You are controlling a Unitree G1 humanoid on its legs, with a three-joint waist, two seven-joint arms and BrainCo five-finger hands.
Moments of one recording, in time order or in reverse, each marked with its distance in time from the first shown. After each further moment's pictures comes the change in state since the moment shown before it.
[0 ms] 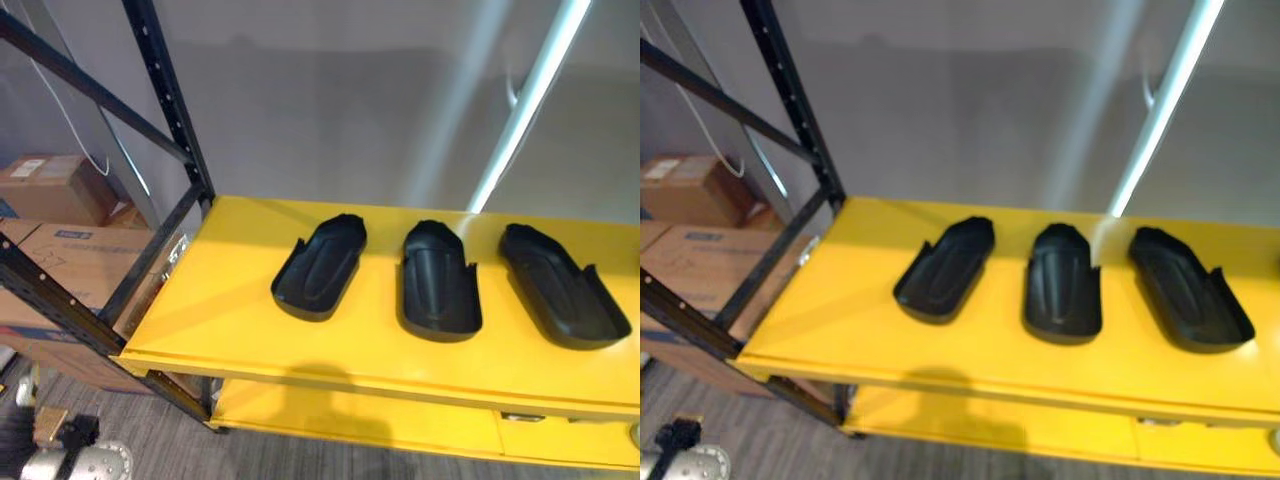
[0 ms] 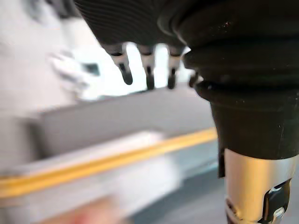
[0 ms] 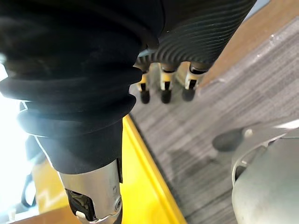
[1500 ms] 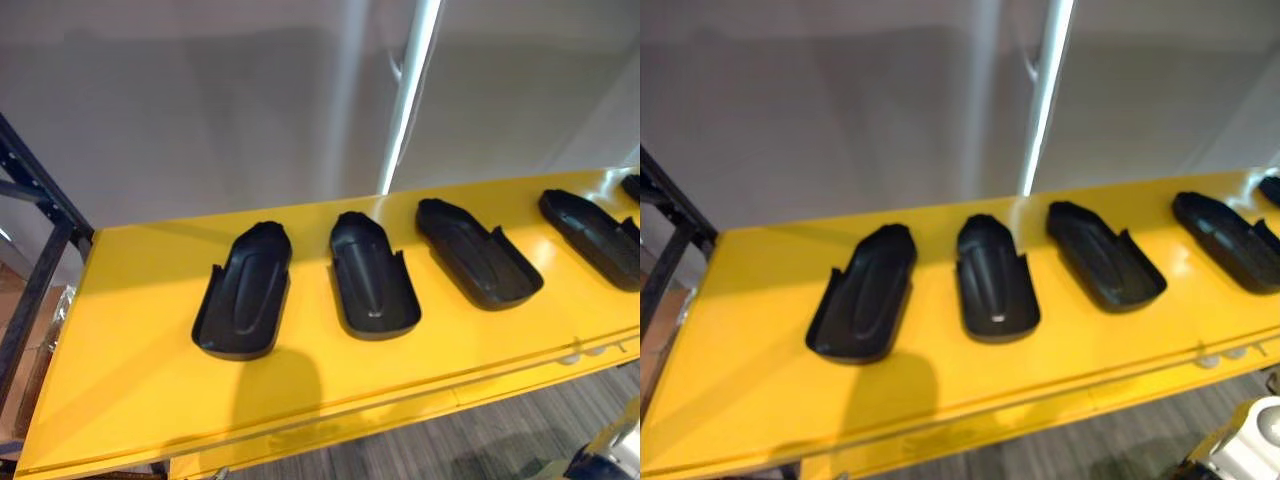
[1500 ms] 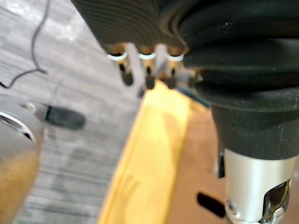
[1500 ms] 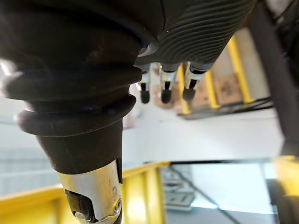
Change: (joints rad) left arm -0.077 0.096 -0.250 0.902 -0.334 0.086 -0.797; right arm -0.311 -0.159 -0.480 -1.280 -0.255 -0.084 -0.411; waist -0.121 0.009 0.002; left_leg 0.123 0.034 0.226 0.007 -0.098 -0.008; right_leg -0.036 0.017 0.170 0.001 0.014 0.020
